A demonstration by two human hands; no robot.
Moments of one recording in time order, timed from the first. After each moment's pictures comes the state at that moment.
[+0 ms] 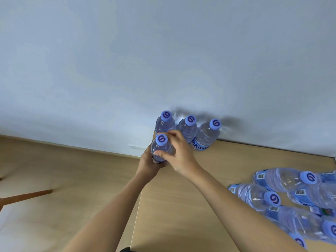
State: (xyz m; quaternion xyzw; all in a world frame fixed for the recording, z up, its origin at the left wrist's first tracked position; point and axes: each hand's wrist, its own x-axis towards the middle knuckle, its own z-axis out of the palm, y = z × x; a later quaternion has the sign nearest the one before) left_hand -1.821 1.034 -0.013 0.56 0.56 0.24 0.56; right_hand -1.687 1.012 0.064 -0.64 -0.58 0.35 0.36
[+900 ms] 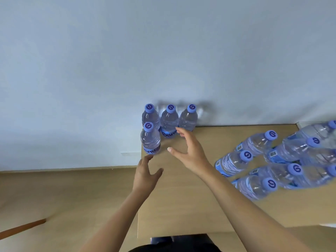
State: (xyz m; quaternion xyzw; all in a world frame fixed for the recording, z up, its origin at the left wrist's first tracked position) left_hand -1.840 0.955 0.017 0.66 0.57 0.18 0.45; right_hand -1.667 0.924 0.083 -0.71 -0.49 0.29 0.40
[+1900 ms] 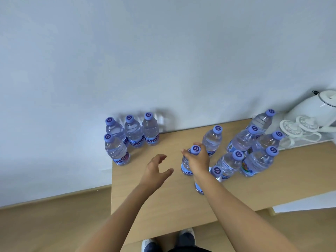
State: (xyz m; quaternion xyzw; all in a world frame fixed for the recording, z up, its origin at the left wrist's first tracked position) left_hand -1.721 0.898 0.065 0.75 0.43 0.13 0.48; right_hand -1.576 0.834 0.079 -0.79 -0.09 0.29 0.53
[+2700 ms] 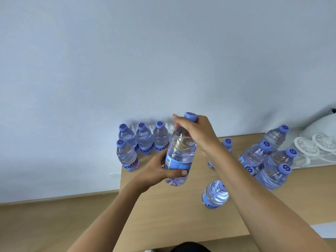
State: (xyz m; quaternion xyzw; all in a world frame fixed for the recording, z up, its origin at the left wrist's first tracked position) left_hand -1.733 0.917 0.156 0.66 0.28 0.12 0.68; right_hand -1.571 0.883 0.228 -0.65 -0.32 0.40 0.57
